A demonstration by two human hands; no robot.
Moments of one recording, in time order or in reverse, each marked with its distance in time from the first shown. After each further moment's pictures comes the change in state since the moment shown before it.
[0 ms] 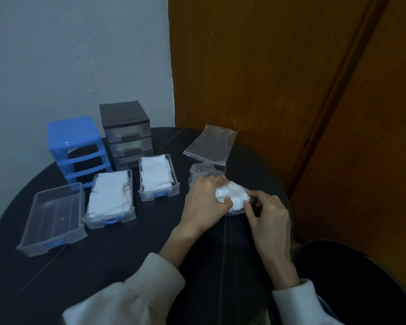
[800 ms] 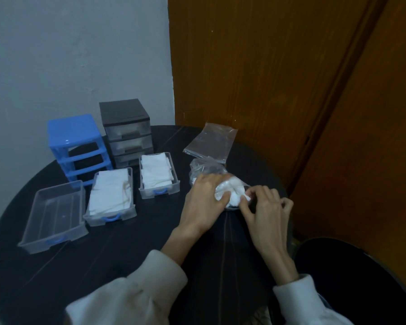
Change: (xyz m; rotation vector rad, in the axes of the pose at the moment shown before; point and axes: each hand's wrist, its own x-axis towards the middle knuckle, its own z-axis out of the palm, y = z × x) left_hand -0.004 -0.009 0.005 -0.054 0.039 0.059; right_hand 0.003 -0.003 0.000 -0.139 -0.028 0.000
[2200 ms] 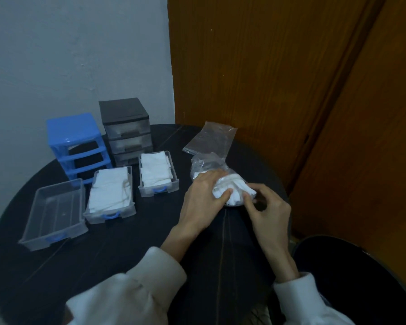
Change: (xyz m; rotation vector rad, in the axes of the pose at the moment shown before) left_hand -0.001 0.000 0.001 -0.053 0.070 0.032; right_hand -0.001 0.005 -0.008 0.550 0.062 -0.010
